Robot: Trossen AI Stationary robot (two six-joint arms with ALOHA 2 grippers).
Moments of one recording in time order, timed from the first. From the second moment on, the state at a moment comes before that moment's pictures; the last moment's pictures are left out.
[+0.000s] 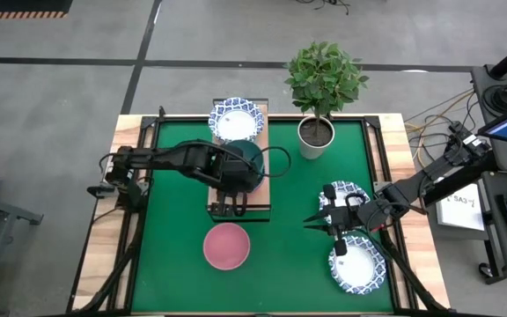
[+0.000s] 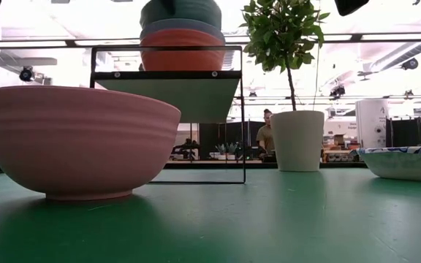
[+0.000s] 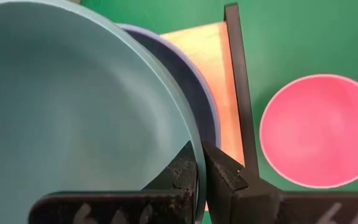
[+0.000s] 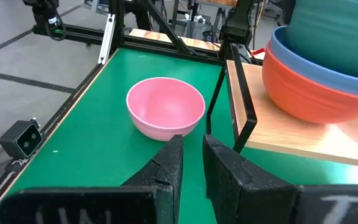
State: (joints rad) left arm -0.13 1.88 2.18 -1.57 -0.19 0.05; right arm 0.55 1.04 0.73 -0.05 0.41 0.05
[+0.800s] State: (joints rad) left arm -0.14 1.88 2.12 -1.57 -0.20 0.06; right arm 0.55 1.04 0.73 -0.05 0.41 0.06
